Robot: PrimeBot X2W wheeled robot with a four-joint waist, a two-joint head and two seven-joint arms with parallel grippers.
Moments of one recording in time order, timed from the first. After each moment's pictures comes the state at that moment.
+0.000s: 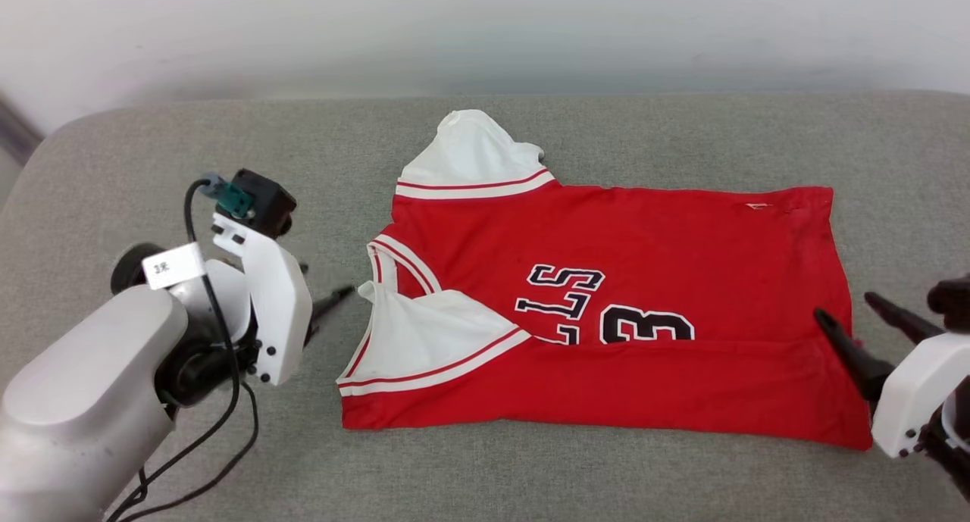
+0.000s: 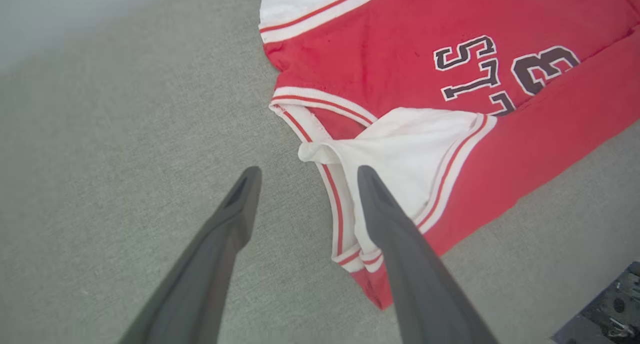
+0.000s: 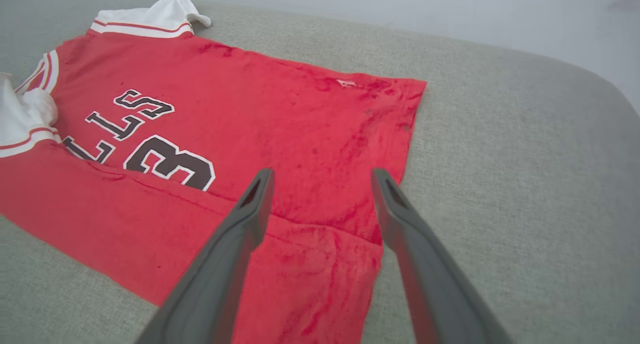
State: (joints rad) left arm -0.78 0.72 -0.92 0.27 -0.99 -0.07 0.44; right arm -0.28 -0.63 0.32 0.27 0.63 0.13 0.15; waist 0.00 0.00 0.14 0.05
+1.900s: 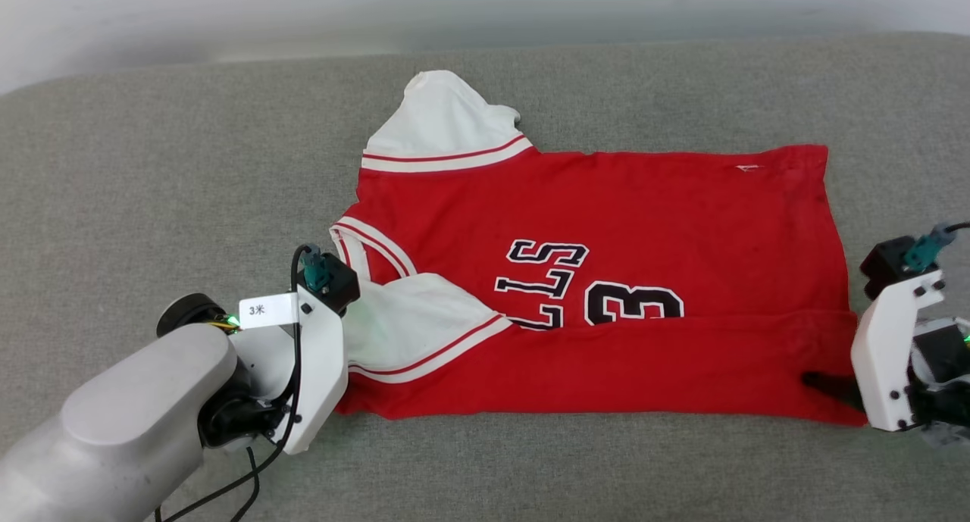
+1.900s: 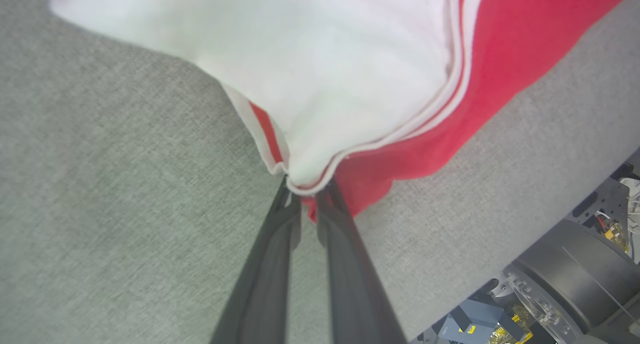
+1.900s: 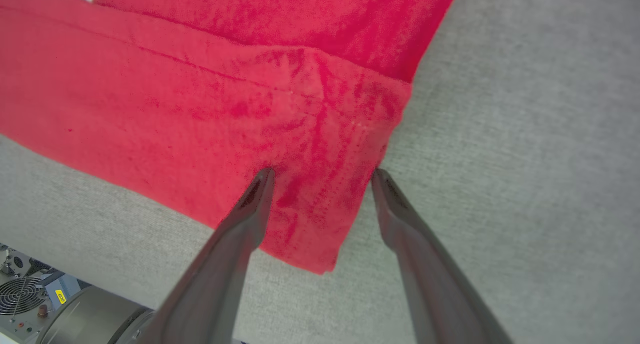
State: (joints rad) left arm -0.81 0.70 -1.14 0.30 -1.01 -0.13 0.68; right arm -0.53 -0.69 0.56 0.39 0.86 0.13 0.81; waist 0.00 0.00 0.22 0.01
